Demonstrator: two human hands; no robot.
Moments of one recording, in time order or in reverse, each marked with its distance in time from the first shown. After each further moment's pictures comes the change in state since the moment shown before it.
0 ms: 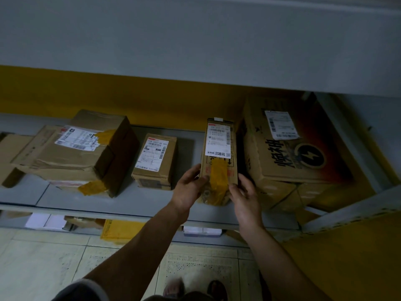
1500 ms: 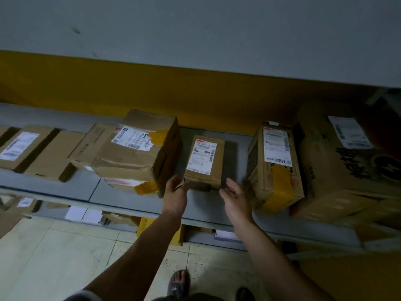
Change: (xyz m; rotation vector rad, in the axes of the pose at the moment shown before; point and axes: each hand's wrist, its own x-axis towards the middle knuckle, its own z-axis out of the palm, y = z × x) left_hand 0.002 0.001 -0.158 -0.013 0.437 -0.039; right_hand -0.025 0.015 0.151 -0.244 -0.181 0.102
